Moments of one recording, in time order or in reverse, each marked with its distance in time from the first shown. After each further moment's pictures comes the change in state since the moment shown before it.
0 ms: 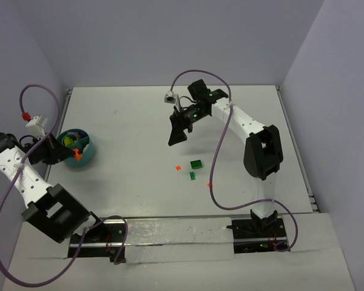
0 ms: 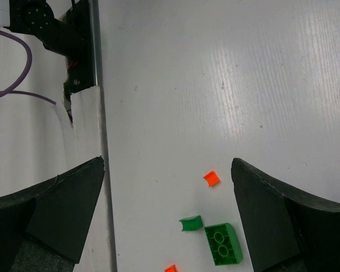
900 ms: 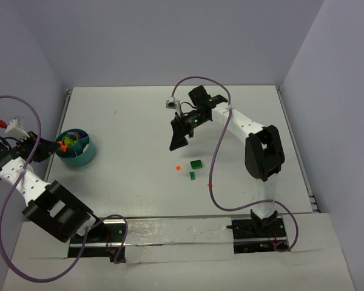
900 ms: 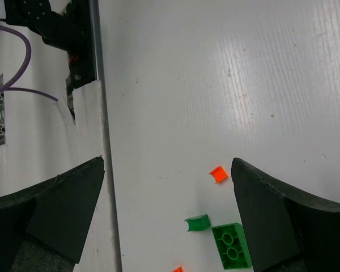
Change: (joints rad) left arm 0.090 -0.020 -0.225 0.710 -0.020 -0.581; right arm -0.002 -0.022 -0.117 0.068 -0.008 0.029
